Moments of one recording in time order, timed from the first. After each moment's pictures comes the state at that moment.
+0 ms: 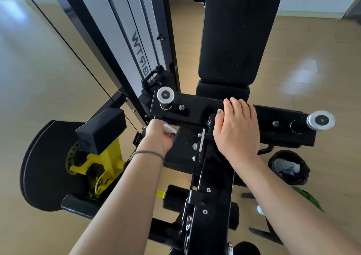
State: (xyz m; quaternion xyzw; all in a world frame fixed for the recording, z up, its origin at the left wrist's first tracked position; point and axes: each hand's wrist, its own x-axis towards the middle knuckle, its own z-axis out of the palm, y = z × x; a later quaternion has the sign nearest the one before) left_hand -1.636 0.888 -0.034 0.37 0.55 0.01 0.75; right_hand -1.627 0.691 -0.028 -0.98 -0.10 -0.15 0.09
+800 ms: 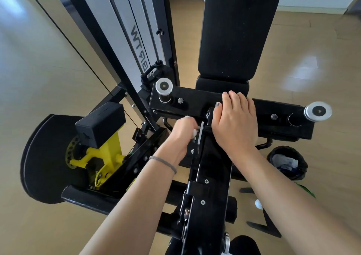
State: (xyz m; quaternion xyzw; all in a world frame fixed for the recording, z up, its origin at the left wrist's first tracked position) left_hand -1.662 0.822 -0.007 0.61 0.36 -0.13 0.70; right_hand -1.627 0.690 -0.029 -0.98 -0.10 -0.16 0.10
